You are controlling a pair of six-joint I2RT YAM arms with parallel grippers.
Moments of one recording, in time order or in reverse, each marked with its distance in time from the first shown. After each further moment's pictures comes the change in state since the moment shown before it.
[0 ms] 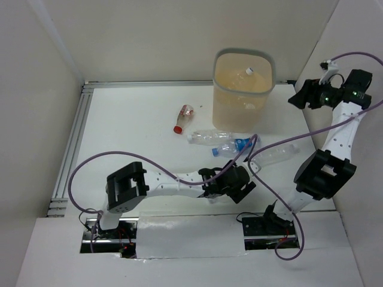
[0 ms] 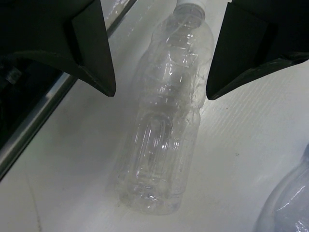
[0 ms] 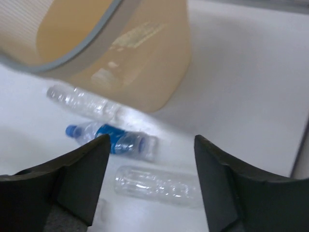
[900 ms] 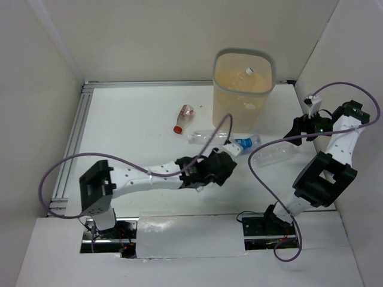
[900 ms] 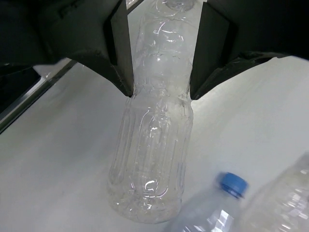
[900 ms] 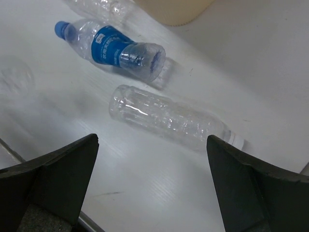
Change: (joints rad) left arm 0.041 -0.179 -0.065 -0.148 -0.124 -0.060; right arm -0.099 -0.074 -0.282 -0.381 0.011 -0.672
